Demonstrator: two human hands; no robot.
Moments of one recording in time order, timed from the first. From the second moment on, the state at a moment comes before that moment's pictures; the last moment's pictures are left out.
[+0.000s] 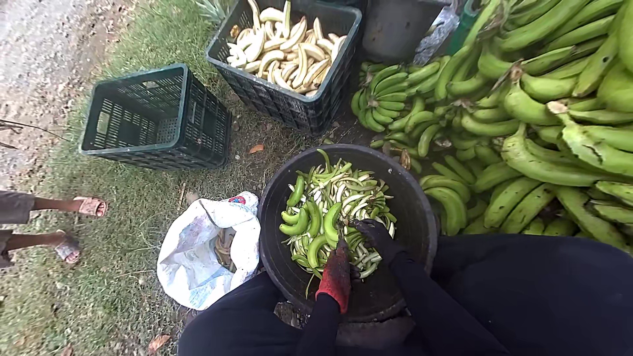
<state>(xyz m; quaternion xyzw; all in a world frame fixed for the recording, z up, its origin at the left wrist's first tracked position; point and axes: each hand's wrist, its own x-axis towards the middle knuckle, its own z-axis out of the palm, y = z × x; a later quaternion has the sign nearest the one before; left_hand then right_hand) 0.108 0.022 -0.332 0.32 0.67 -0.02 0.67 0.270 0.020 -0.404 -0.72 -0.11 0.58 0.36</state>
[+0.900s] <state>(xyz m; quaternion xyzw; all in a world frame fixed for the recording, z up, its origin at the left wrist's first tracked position) 0.027 0.144 -0.194 0.53 0.58 0.11 0.61 0.312 0.066 -0.279 -0.70 -0.11 0.54 0.46</state>
